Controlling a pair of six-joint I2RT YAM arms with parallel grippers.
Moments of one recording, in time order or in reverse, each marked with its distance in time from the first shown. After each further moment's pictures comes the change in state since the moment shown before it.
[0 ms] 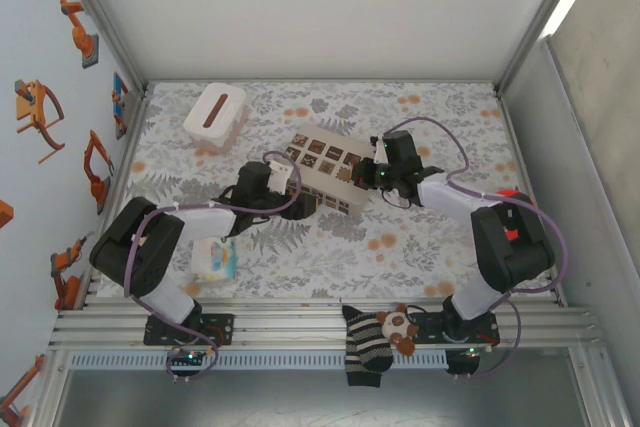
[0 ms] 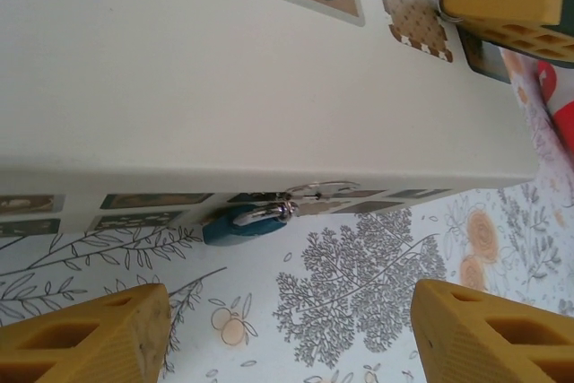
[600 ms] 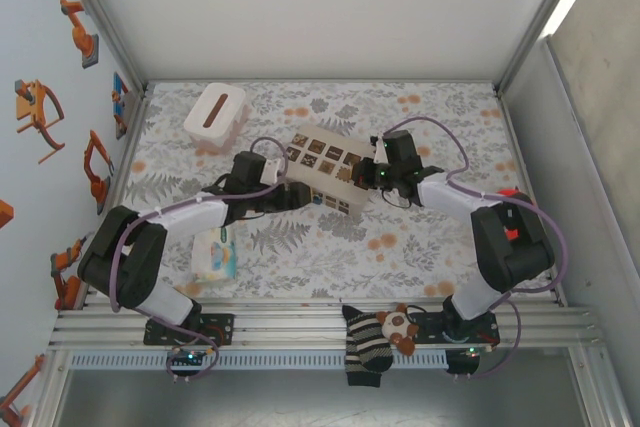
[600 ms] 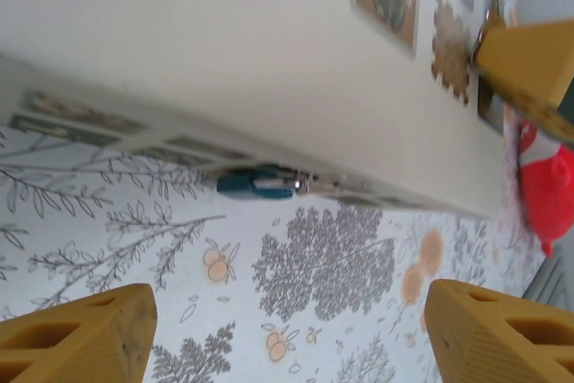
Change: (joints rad) left arm 0.036 -0.092 0.085 -0.303 0.018 -0.221; right arm 0.000 0.000 0.002 -0.004 -0.001 -0.001
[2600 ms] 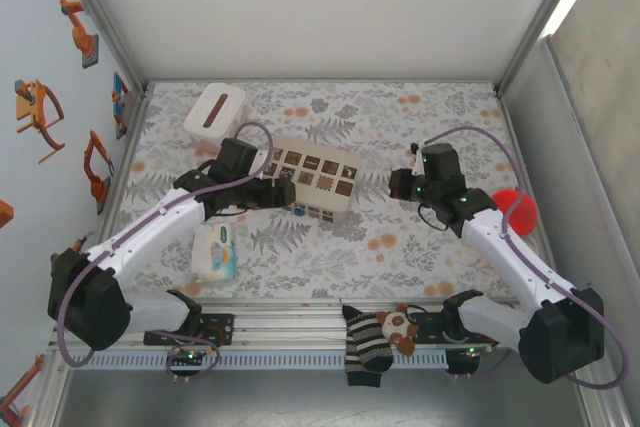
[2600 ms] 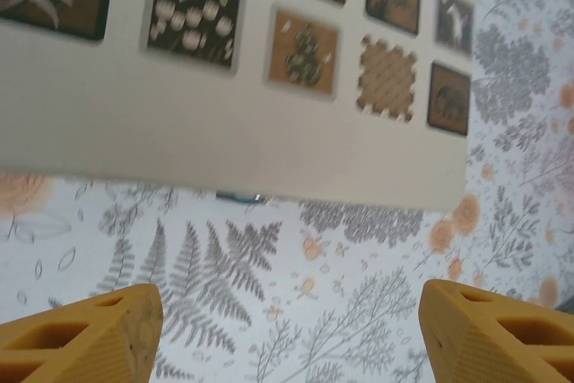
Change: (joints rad) left arm -0.021 -0.248 0.211 -0.617 -0.235 0.046; right arm -0.055 -0.505 -0.104 -0.356 0.204 -0.085
